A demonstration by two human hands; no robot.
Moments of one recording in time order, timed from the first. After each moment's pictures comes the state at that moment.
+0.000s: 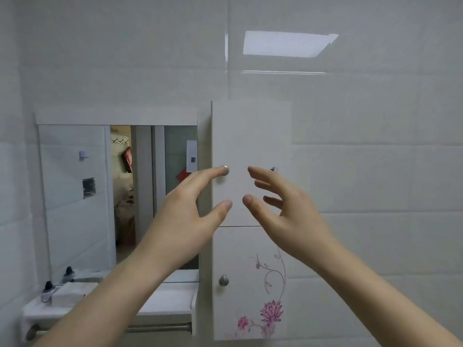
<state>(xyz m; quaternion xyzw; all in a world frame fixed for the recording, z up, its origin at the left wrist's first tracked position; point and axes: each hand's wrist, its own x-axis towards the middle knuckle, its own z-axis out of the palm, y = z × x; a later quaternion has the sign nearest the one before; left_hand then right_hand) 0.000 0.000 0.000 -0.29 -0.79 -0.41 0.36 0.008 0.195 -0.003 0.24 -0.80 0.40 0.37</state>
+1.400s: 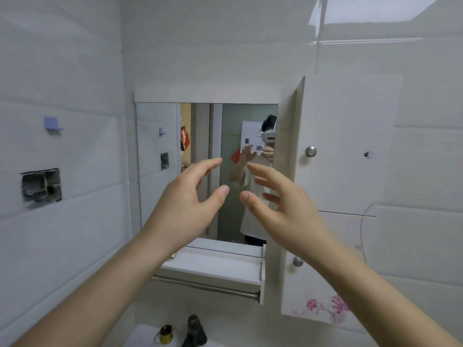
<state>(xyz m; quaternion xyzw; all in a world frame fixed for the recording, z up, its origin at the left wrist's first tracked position) 0.008 -0.158 -0.023 -0.17 -0.83 -0.41 0.34 -0.016 0.039 -0.027 0.31 -0.81 0.39 0.30</state>
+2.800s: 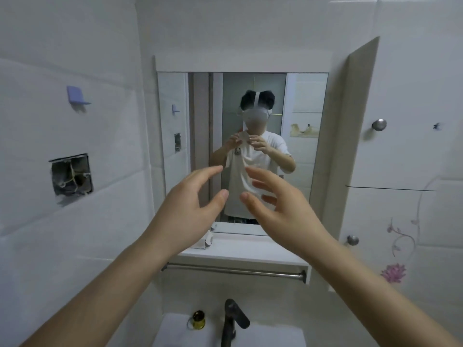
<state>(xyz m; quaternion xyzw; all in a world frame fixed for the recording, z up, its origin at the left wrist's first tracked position) -0.052 -0.333 -0.076 -0.19 -0.85 -0.39 0.29 -0.044 -0.131 -0.070 0.23 -0.85 0.40 0.26</state>
